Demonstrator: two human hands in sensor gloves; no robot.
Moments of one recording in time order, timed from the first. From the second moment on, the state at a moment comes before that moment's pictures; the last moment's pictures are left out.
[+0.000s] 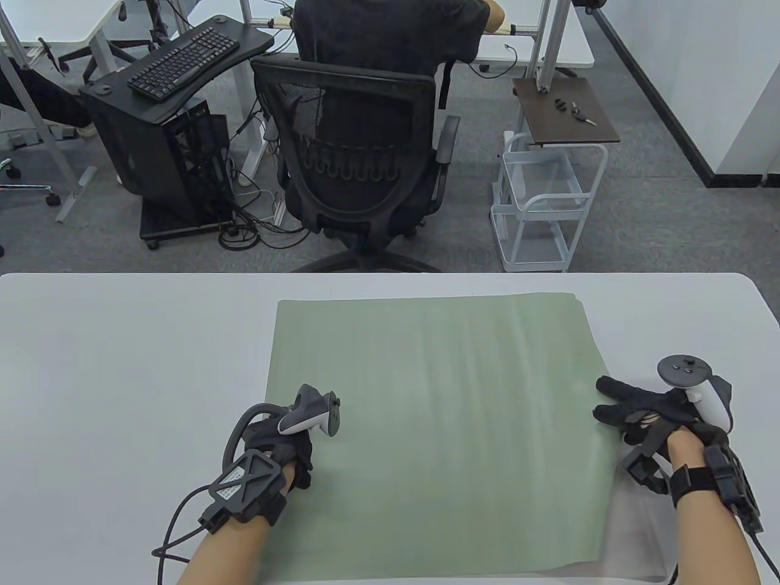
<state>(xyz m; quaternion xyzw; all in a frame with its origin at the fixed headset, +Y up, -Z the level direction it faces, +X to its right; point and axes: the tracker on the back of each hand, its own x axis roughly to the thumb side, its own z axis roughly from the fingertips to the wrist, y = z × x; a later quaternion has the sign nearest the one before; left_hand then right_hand) -0.168 -0.772 -0.402 -0.34 0.00 -0.19 0.92 0.405 -0.746 -0.404 -0.16 0.24 0.87 0.41</state>
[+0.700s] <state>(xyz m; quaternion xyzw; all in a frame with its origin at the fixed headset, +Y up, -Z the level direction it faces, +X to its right) -0.169 -0.772 -0.402 -0.34 0.01 -0.19 0.92 0.408 -0.730 -0.335 -0.10 0.34 0.88 0.33</state>
